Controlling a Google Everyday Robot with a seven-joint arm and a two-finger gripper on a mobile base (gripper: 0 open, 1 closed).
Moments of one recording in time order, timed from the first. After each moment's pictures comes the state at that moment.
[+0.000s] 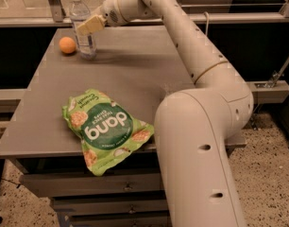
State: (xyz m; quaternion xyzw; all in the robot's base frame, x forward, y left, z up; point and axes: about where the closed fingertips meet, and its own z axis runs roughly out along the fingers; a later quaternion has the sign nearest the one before) arm 0.813 0.172 0.931 -0.52 0.65 0.31 0.47
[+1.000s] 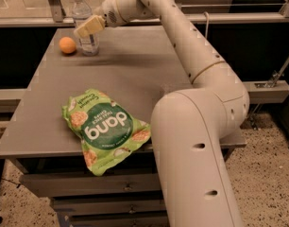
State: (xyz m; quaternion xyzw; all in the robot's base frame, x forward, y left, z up) arm 0.814 0.174 0.926 -0.52 0.65 0.32 0.46
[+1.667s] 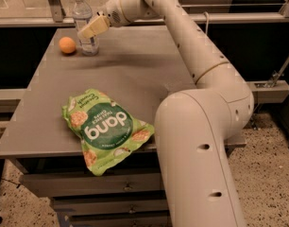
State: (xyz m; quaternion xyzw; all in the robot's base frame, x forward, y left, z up) arm 0.814 0.165 0.927 -0.51 0.65 0.31 0.46
